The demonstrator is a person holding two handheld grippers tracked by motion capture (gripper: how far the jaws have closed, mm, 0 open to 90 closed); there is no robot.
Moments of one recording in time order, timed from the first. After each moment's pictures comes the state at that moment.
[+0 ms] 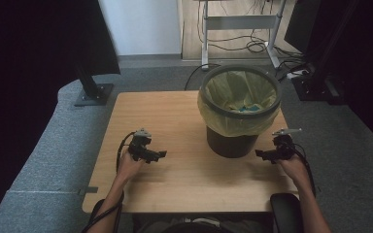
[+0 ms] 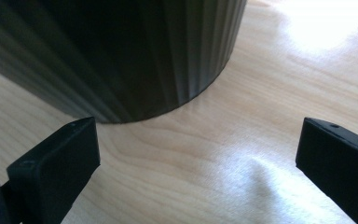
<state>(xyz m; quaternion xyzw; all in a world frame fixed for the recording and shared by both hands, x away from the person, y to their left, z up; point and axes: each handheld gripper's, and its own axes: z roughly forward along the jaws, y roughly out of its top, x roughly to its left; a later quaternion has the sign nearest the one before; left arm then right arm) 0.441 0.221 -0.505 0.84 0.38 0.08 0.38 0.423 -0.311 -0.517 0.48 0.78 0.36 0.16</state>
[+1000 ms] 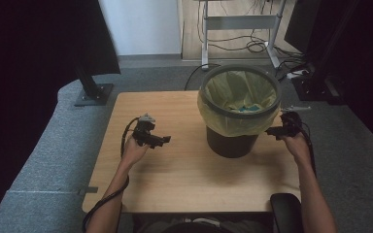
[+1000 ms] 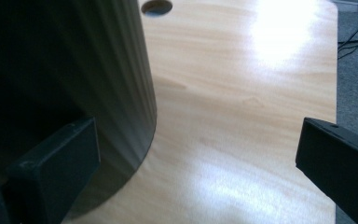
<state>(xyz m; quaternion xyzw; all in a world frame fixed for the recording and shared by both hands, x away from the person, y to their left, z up) 0.483 0.204 -0.479 0.84 0.37 0.11 0.39 0.480 -0.335 -0.474 0.53 0.73 0.37 0.21</state>
